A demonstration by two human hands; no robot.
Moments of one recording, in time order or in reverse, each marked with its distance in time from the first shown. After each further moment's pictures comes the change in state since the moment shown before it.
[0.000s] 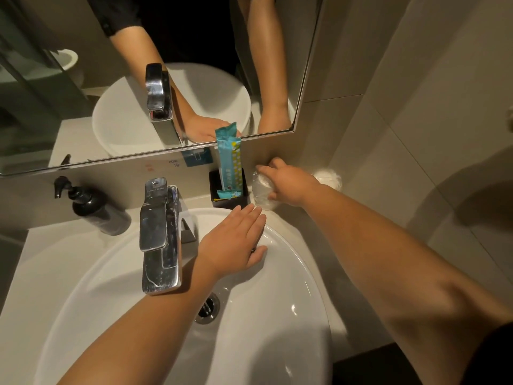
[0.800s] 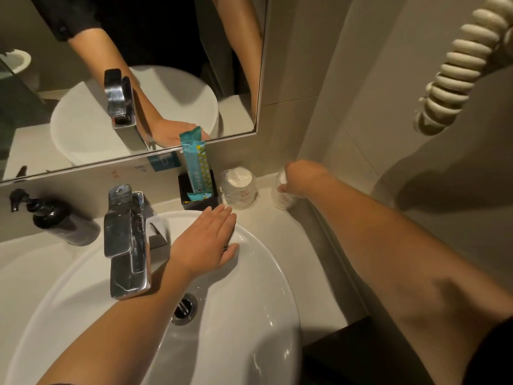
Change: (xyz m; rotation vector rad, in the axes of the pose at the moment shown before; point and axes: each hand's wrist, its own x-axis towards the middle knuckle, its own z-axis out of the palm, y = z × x) left_hand 0.000 0.004 -0.012 -0.030 -0.072 -0.039; right_hand -0.053 0.055 -0.035 -0.123 -0.144 0.409
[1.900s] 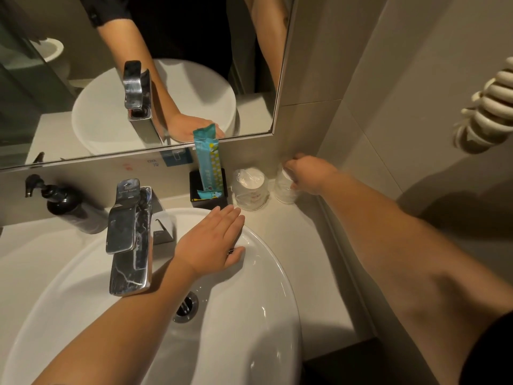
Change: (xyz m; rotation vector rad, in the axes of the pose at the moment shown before) left_hand 0.001 -0.002 0.008 0.043 0.061 0.022; right_hand 0.044 0.006 0.005 -0.035 0.084 -0.287
